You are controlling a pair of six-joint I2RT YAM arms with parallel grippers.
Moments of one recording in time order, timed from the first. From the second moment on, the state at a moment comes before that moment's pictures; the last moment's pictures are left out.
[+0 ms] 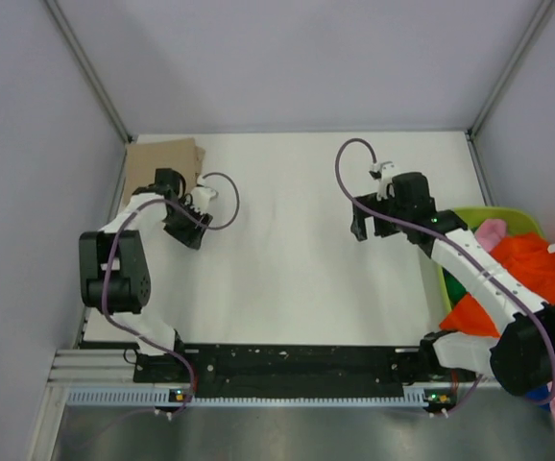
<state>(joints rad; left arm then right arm) 0.03 1.81 1.24 -0.73 0.18 0.62 0.36 1.24 1.00 -0.50 -0.10 0.06</state>
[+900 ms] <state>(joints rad) 0.02 0.88 0.40 -0.12 0.27 0.31 0.36 0.61 0.26 0.06 0.13 0.21</state>
